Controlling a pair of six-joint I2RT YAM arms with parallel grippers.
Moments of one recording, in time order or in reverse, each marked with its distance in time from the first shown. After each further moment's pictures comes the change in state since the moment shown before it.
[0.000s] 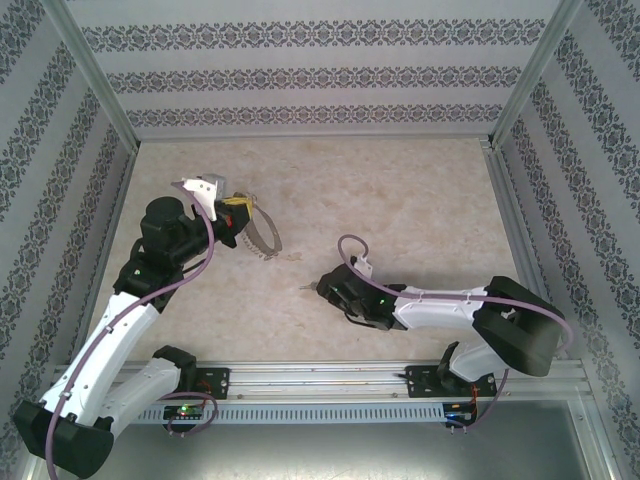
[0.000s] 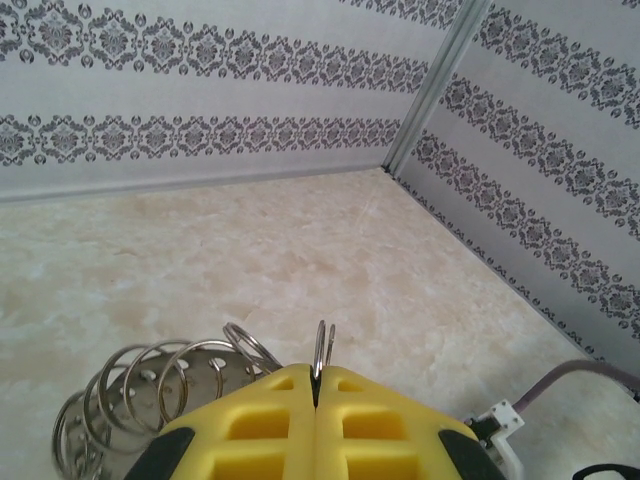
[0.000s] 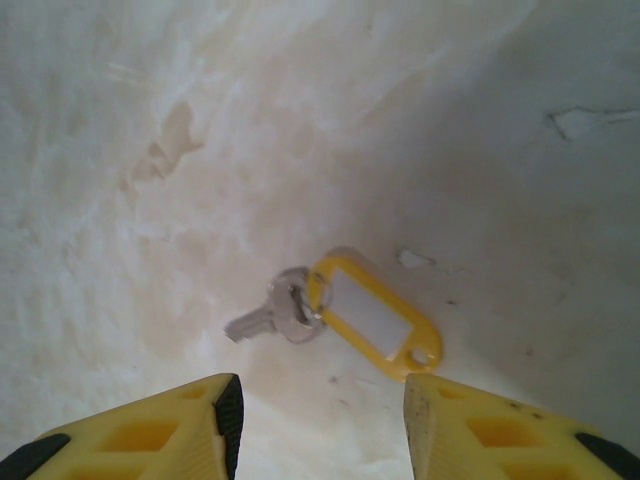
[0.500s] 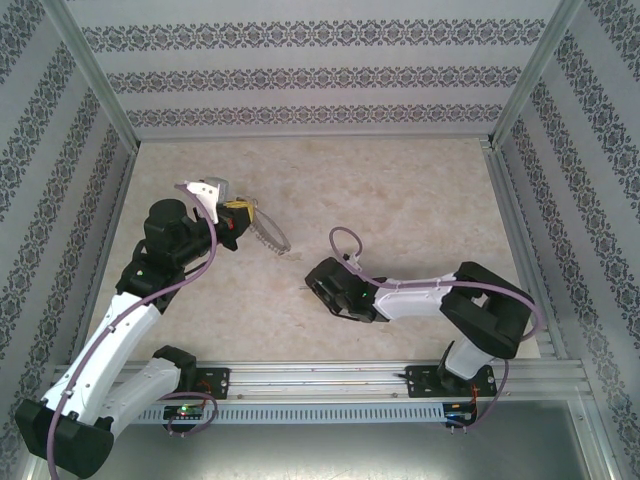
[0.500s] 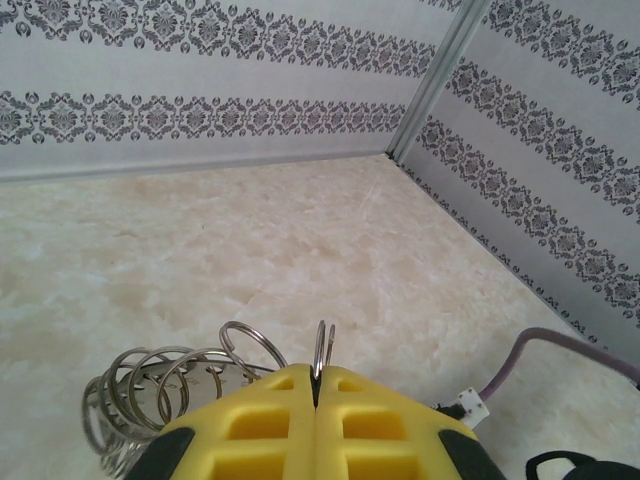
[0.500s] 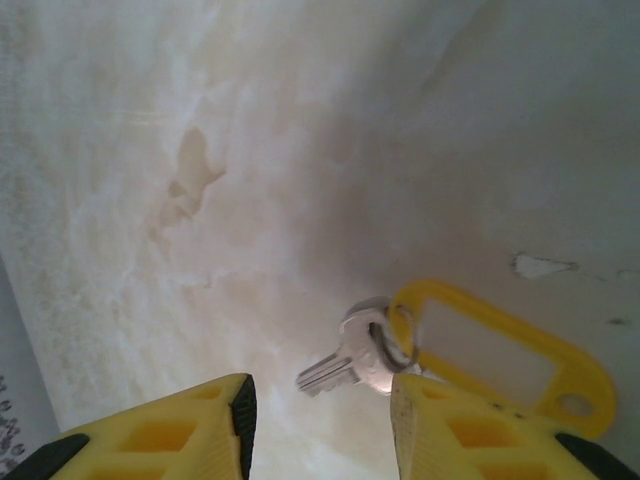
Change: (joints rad) left arm 0.000 -0.002 -0.024 0.000 0.001 0.000; right arm 0.000 0.188 0.100 0.084 -0.019 0.224
